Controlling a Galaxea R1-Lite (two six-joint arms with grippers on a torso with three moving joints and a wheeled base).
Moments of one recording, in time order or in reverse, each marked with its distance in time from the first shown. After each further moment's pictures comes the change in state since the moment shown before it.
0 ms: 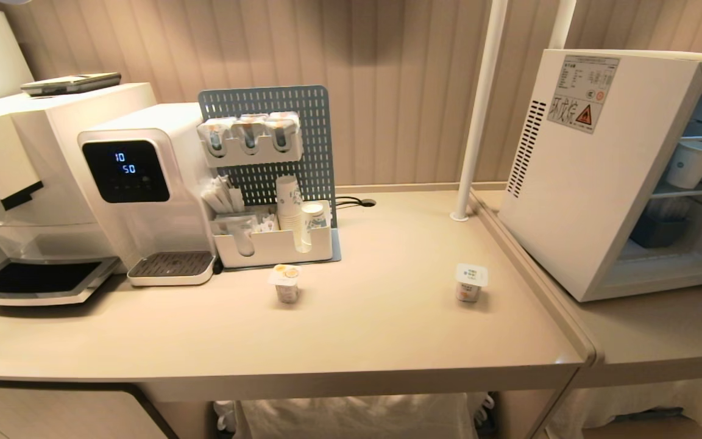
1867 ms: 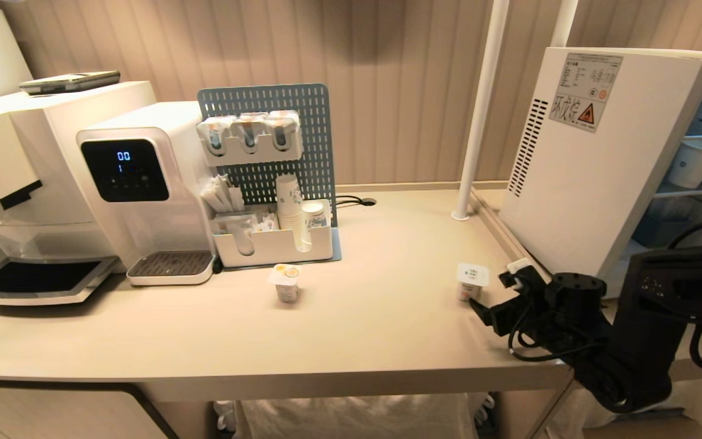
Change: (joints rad) left arm 0.000 0.000 0.000 0.000 0.000 0.000; right arm 0.176 1.768 -0.160 -1.357 -0.244 -0.178
